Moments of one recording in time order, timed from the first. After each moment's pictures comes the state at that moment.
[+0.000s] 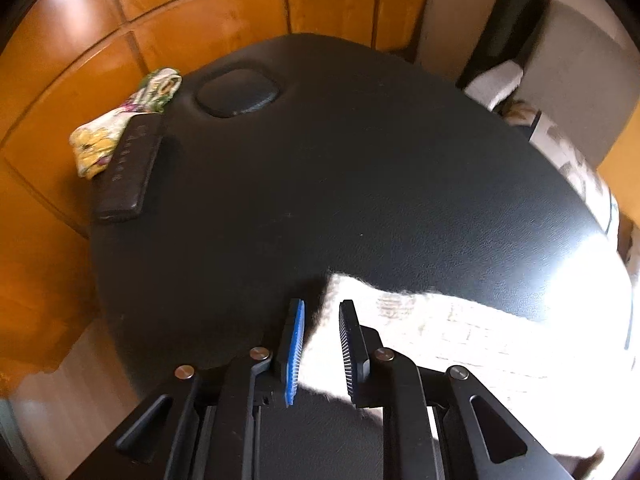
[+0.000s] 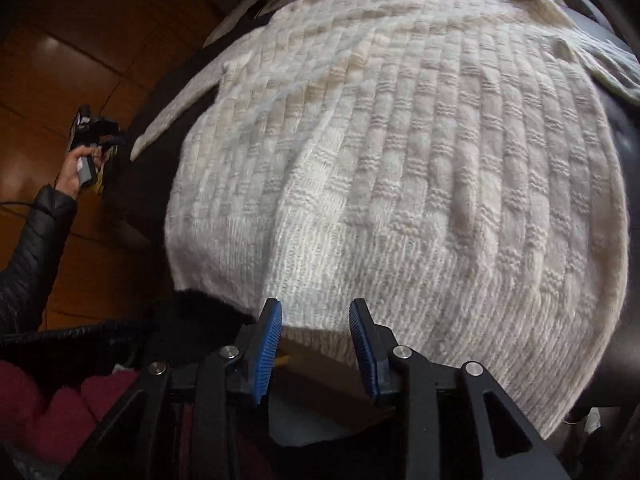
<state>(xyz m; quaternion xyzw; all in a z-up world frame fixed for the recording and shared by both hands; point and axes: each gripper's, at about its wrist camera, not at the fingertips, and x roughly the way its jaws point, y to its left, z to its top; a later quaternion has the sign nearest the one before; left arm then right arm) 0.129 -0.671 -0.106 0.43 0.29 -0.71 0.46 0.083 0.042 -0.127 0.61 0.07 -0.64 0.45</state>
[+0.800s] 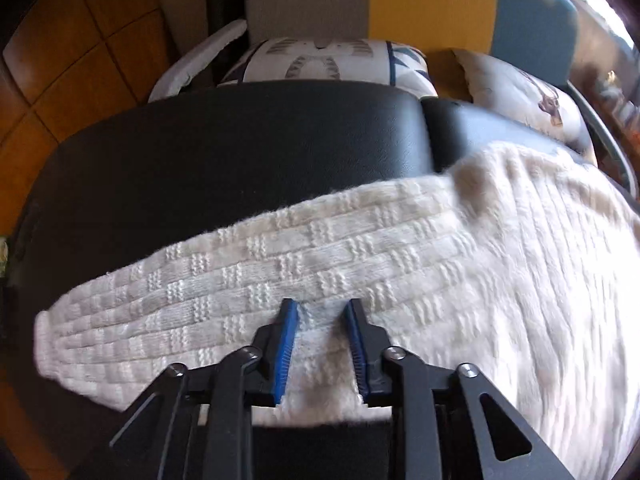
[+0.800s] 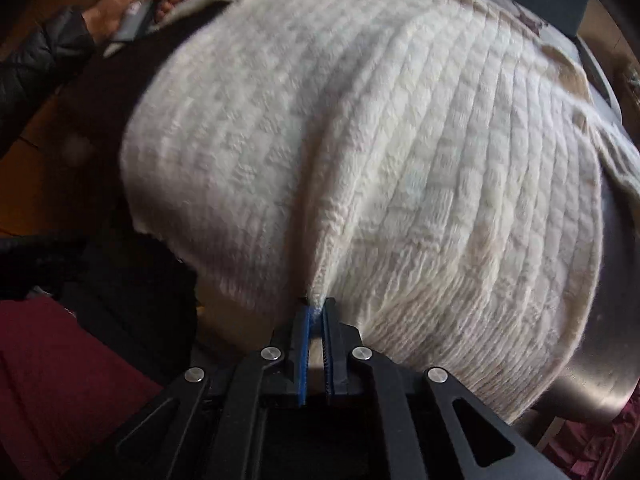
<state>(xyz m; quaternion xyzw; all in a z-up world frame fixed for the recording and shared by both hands) -0.074 -0.435 -0.139 0.51 0.11 -0.83 0.22 0.134 0.013 -0.154 0.58 0.27 -0.64 0.42</state>
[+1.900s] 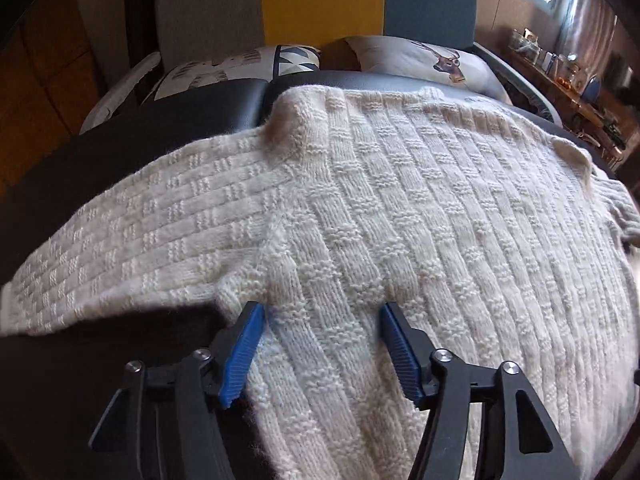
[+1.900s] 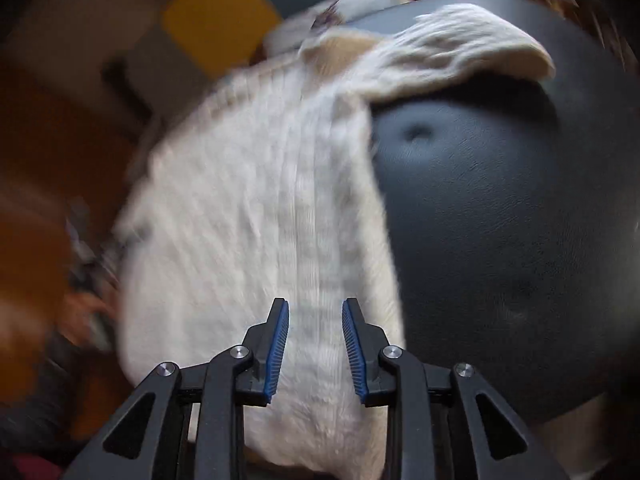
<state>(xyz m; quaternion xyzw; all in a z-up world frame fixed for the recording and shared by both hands) -0.060 -0.328 -0.150 0.51 0.06 -0.85 0.10 -0.060 0.171 -0.150 0.56 -0.17 -0.74 0.31</state>
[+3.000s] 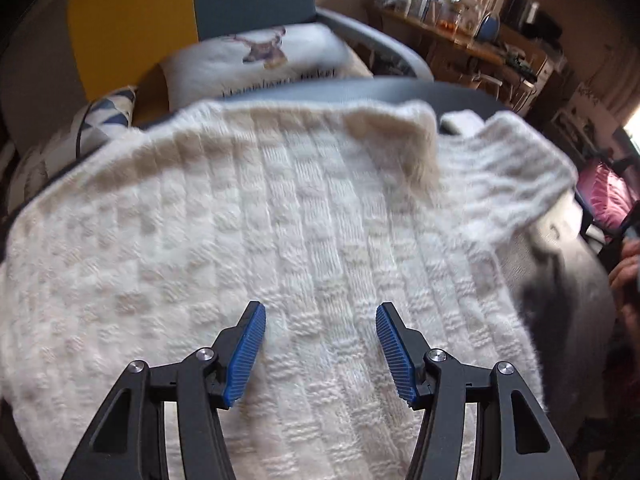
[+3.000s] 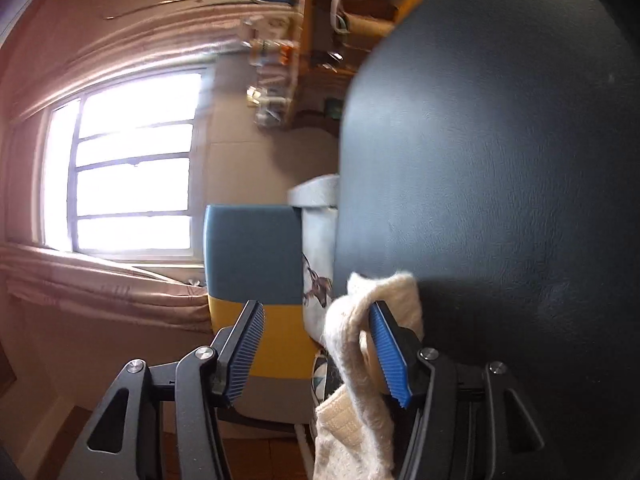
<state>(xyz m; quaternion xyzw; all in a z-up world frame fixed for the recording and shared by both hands) -0.182 -0.102 -0.154 0.53 0.00 -0.85 -0.08 -0.261 0.301 -0.202 0.33 -0.65 -0.66 0.16</state>
